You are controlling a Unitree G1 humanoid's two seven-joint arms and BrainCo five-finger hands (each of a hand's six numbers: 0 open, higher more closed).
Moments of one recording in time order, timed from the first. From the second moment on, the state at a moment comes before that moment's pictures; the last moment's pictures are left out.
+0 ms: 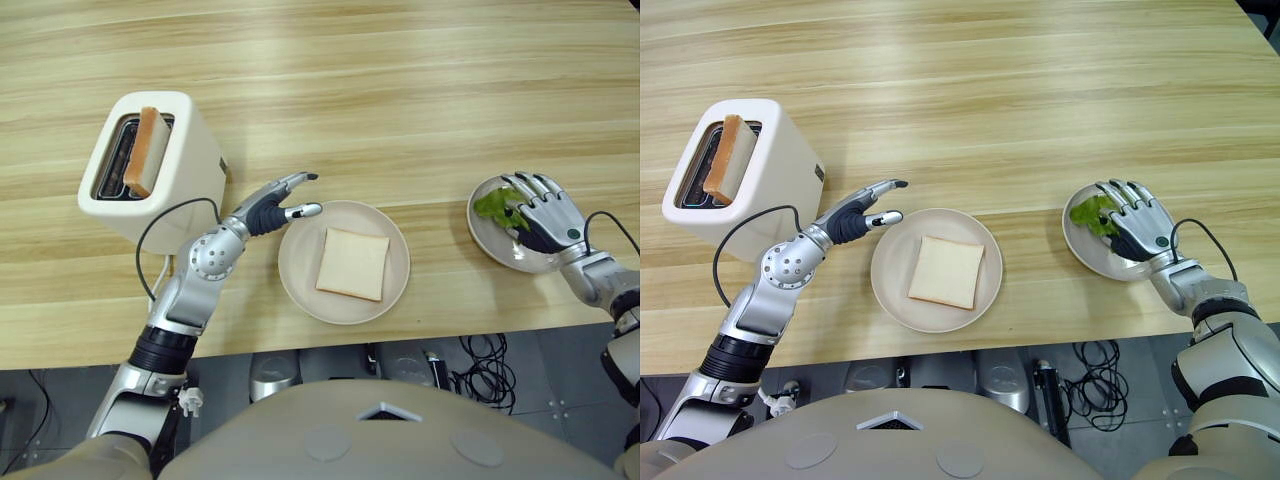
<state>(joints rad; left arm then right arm) -0.05 0.43 -0.23 -0.12 0.39 -0.01 -0.36 -0.48 -0.86 0.68 1.25 -1.02 -0.59 -1.03</state>
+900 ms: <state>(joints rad) -0.07 0.43 -0.22 -0.09 0.39 -0.02 -0.33 -0.55 -0.86 0.52 0.86 -0.89 -0.75 -0.99</state>
